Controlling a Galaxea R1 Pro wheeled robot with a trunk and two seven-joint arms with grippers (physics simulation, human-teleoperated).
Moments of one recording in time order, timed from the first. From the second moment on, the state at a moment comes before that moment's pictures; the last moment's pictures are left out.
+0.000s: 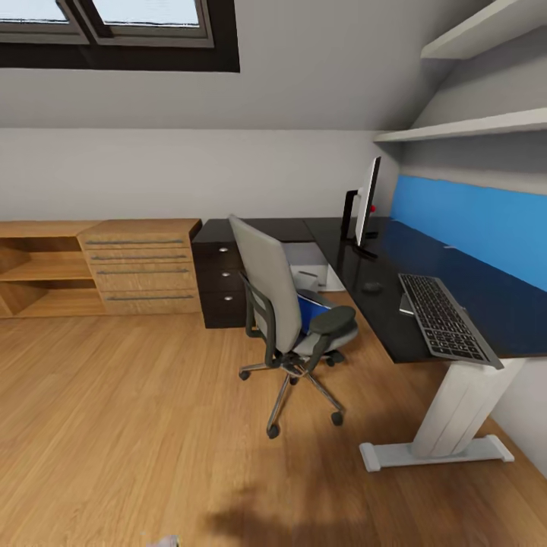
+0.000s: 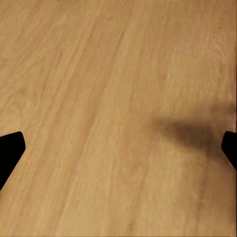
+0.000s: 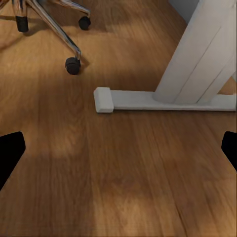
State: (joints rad) left arm -0.04 -0.05 -0.01 -0.68 0.18 -0.23 0.26; right arm -0.05 -0.08 0.00 -0.26 0.12 -0.93 -0.28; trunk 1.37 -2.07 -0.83
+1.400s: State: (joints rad) left arm -0.21 -0.09 0.00 -1.57 0.36 0.72 0.29; right arm -0.54 0.17 0.01 -1.13 -0.08 0.44 -0.29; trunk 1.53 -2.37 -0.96
